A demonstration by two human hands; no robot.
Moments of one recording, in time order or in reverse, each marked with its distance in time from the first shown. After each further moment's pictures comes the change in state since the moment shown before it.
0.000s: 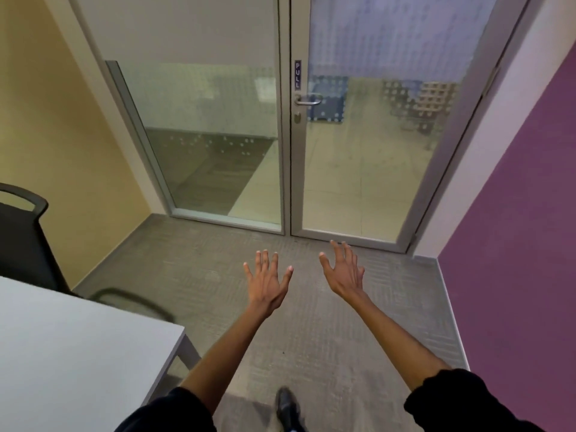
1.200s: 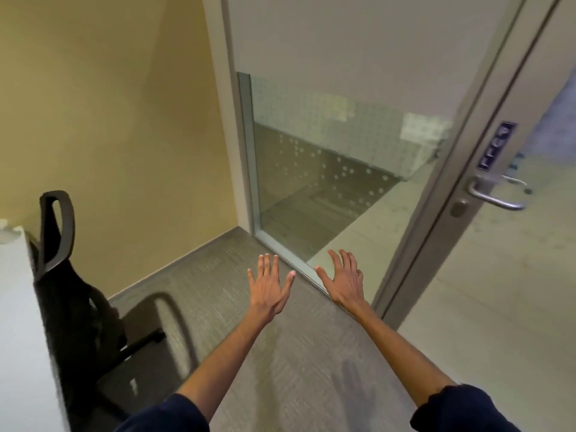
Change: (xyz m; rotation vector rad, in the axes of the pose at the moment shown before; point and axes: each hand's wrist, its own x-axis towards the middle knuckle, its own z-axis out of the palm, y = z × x) left_hand 0.498 -0.193 -0.091 -0.093 0.211 -0.493; right_hand 0.549 -0.286 0.174 -0.115 -0.277 -0.545
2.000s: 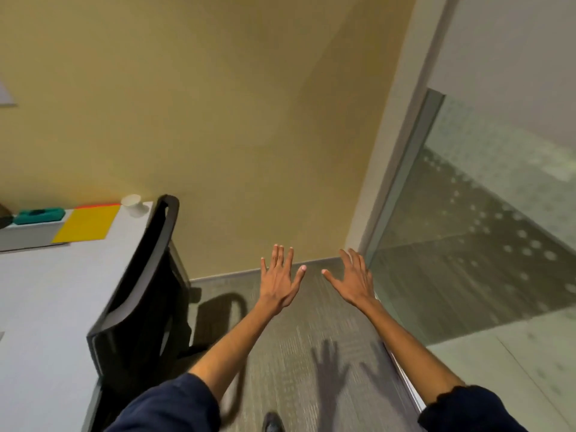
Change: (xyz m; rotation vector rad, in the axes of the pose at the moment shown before) left_hand 0.317 -0.259 -0.113 -0.013 0.174 -0.411; right_hand 0.387 -0.285 0.186 -0.084 -0.349 -0.459
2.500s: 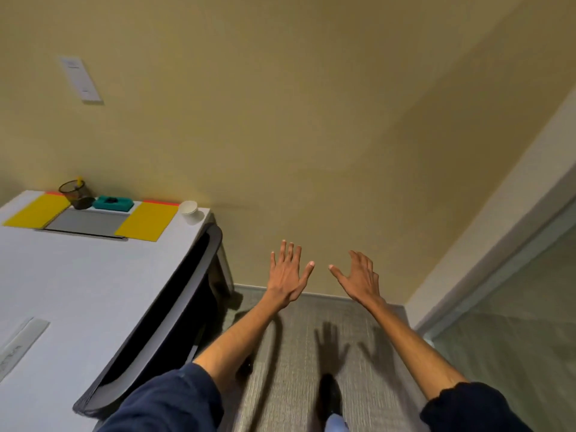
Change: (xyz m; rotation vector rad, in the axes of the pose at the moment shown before) left_hand 0.201 -0.110 -0.057 0.030 0.048 -0.287; right_hand 0.261 -0.130 0.048 0.015 -0.195 -0.173
